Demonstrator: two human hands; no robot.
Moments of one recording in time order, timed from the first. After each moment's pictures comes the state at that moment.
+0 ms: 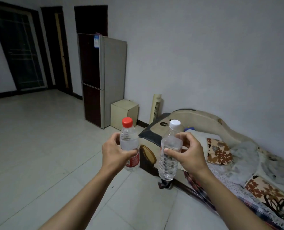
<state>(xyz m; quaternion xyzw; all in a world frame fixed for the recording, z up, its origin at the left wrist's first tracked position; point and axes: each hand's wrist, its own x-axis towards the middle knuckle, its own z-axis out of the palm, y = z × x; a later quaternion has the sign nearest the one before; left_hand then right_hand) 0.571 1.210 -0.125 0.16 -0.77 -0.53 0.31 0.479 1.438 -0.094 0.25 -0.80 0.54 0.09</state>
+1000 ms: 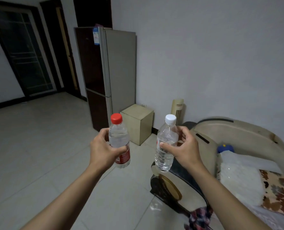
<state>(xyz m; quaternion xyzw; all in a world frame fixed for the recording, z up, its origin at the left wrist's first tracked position) 0.181 0.925 -0.116 0.22 -0.79 -0.47 0.32 0.052 1.155 -0.105 0.26 -0.77 0.59 0.04</state>
